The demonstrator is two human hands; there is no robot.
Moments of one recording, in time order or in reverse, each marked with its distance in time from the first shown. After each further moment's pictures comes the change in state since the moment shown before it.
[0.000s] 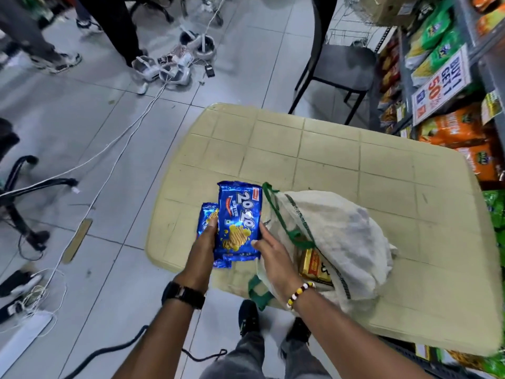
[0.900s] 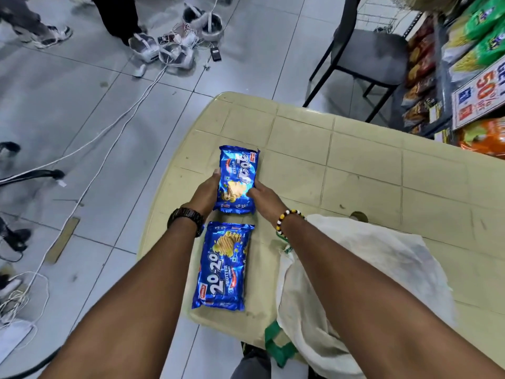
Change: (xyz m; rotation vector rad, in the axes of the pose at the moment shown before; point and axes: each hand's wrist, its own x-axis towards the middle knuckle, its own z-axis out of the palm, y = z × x) left_hand 0.256 0.014 -0.080 0.264 0.087 -0.110; right_hand 0.251 -0.050 0.023 -0.442 0.006 -0.005
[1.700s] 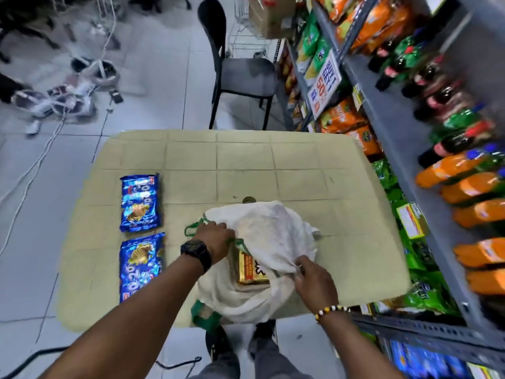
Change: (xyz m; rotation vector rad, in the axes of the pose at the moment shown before) left_hand -0.154 -0.007 0.225 1.728 -0.335 0.747; right_hand -0.340 0.205 -0.161 -0.615 0.686 0.091
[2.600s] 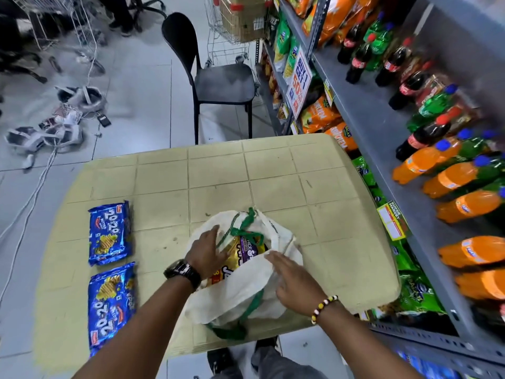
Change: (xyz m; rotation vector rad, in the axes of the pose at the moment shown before) left_hand 0.038 0.070 -0.036 -0.578 -0.074 -0.273; right_hand 0.053 0.052 -0.032 0.194 -0.294 -0.314
